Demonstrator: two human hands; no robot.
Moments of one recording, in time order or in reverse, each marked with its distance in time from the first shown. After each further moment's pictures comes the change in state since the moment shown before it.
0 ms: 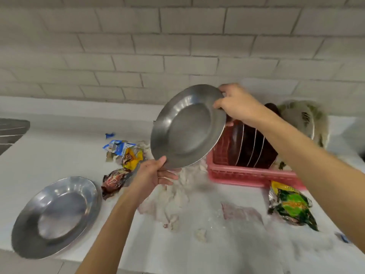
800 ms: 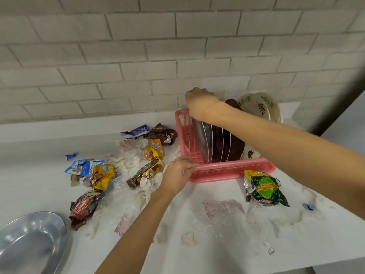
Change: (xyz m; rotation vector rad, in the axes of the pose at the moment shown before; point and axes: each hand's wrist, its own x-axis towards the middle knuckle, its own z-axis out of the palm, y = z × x) left_hand 0.094 -0.078 0.087 1.092 -0.194 0.593; right_hand 0.019 0.019 -0.007 -0.906 0.023 0.011
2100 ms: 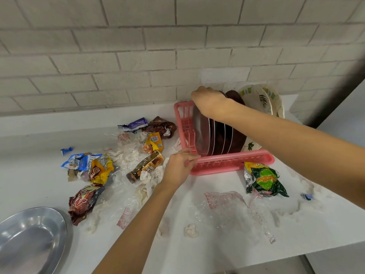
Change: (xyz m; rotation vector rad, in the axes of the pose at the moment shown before) left_hand 0.002 -0.009 0.008 -0.098 -0.020 -0.064; right_hand -0.001 0.011 0.022 -0.162 -0.052 -0.033
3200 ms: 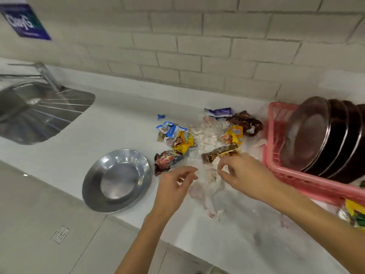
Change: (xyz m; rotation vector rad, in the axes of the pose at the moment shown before) left_hand -0.182 0.007 -0.128 -0.109 0.504 -0.394; right_hand -0.096 -0.139 0.058 0.493 -0.074 -0.439
